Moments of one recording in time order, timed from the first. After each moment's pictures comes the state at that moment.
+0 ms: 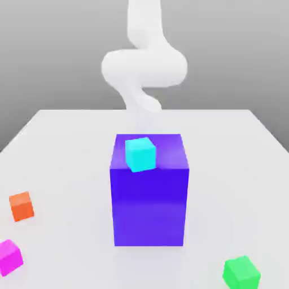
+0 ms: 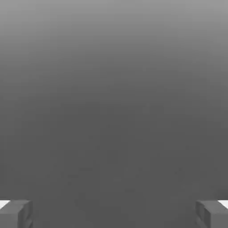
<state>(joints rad) 0.00 -0.71 -0.04 -2.30 0.02 2.33 0.80</state>
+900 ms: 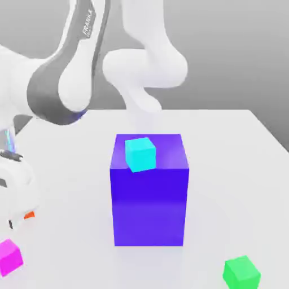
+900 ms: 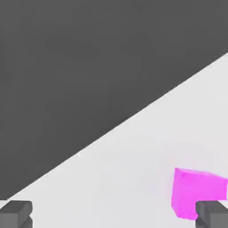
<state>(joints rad) -0.21 0.27 -0.32 -2.29 0.26 2.60 0.70</state>
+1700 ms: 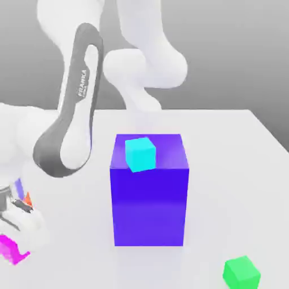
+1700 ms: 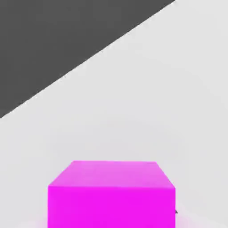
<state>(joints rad) -0.12 0.34 -0.23 -2.31 0.19 2.62 0.65</state>
